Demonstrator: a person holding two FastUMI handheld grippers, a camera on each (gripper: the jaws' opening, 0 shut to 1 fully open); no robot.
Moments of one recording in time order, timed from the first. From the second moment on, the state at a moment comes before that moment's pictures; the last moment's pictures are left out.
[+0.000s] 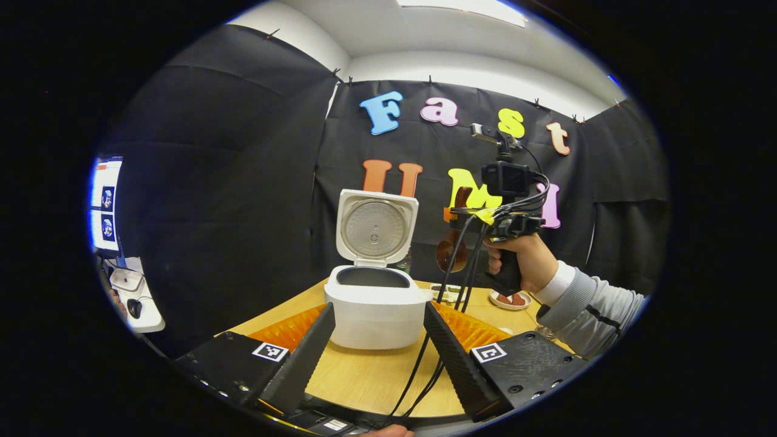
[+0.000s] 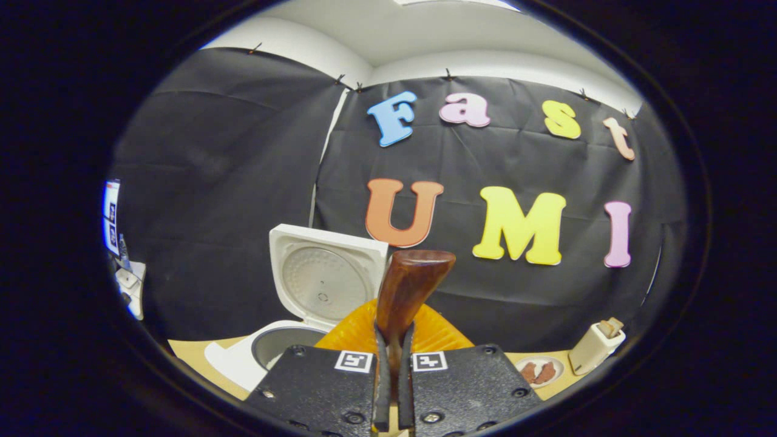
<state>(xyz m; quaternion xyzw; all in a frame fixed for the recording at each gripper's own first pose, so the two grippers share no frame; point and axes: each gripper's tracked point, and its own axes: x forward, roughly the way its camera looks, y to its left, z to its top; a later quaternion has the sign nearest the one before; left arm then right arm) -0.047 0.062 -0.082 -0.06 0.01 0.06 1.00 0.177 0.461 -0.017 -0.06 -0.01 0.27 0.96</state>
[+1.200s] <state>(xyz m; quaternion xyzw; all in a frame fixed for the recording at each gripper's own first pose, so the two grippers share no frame) 0.054 -0.086 -0.060 0.02 0.00 -0.03 1.00 0.185 0.078 -0.066 0.01 0.00 0.07 1.00</state>
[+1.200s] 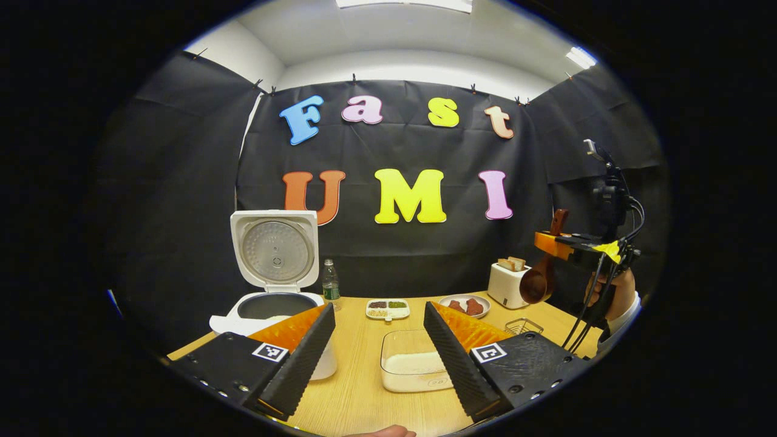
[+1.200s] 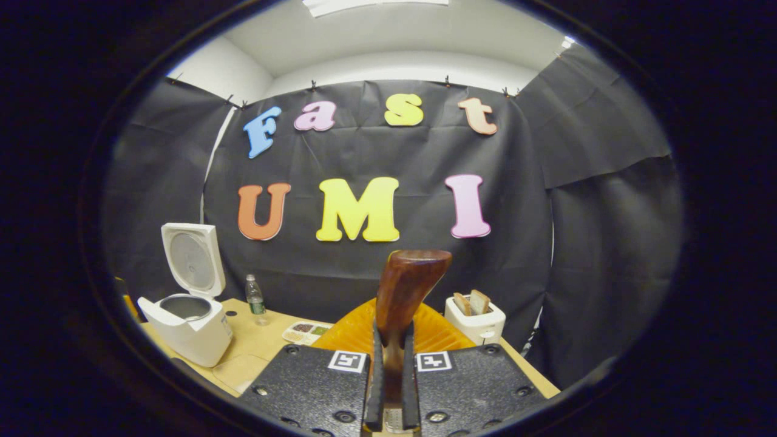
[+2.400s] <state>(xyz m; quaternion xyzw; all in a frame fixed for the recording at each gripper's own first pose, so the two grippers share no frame) 0.104 0.043 -0.034 -0.03 -0.02 0.05 1.00 0.184 0.025 -0.129 0.05 0.04 0.02 1.00</state>
